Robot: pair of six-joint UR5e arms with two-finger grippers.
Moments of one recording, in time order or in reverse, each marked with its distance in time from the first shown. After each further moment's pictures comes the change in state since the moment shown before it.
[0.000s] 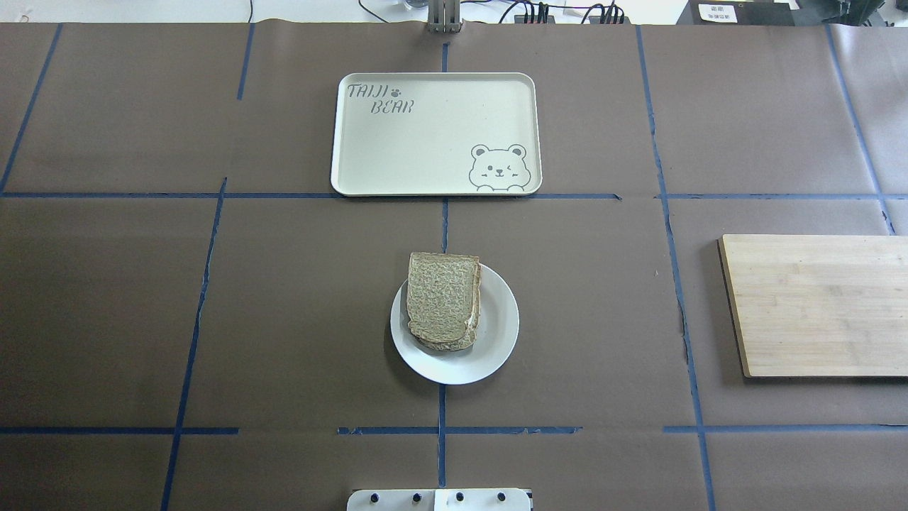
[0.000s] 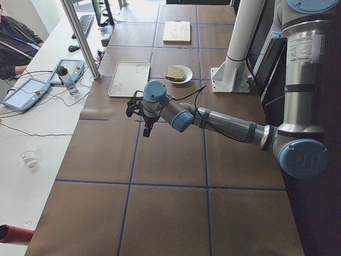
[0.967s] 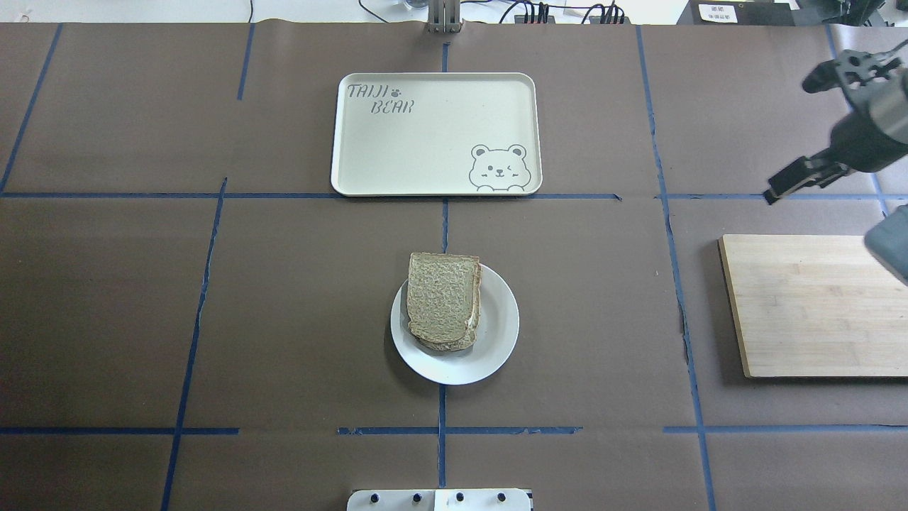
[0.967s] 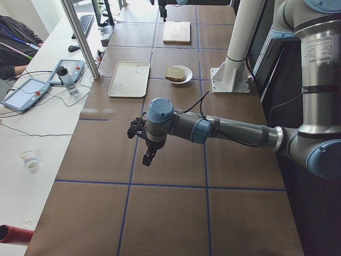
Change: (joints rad) left arm -0.267 0.091 -0.009 0.324 0.083 0.646; right arm -0.330 0.297 -0.014 0.056 -0.046 0.373
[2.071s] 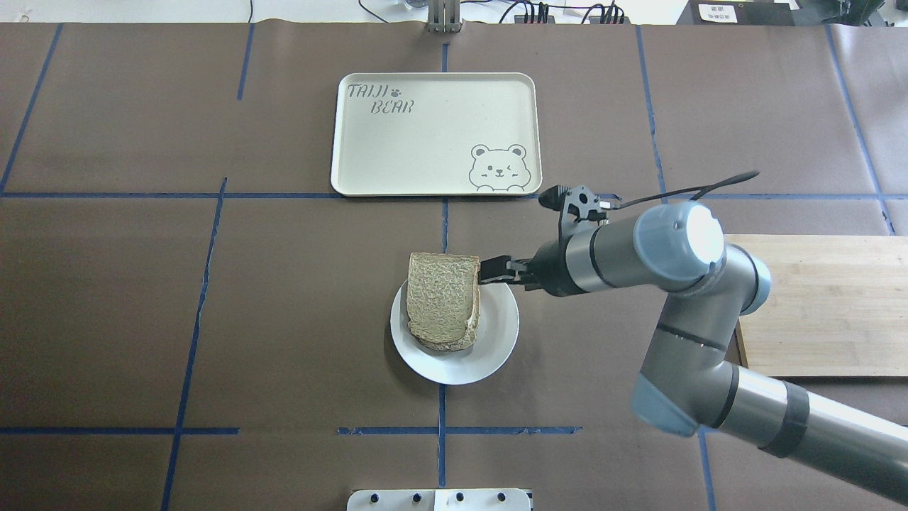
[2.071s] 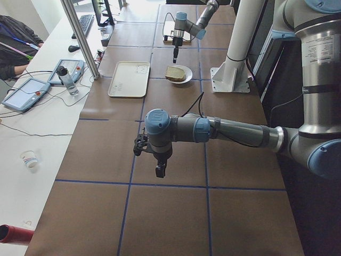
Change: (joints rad) left arm -0.001 0.010 0.006 0.304 0.003 0.013; right arm -0.659 0.355 -0.180 0.704 -0.352 1.258
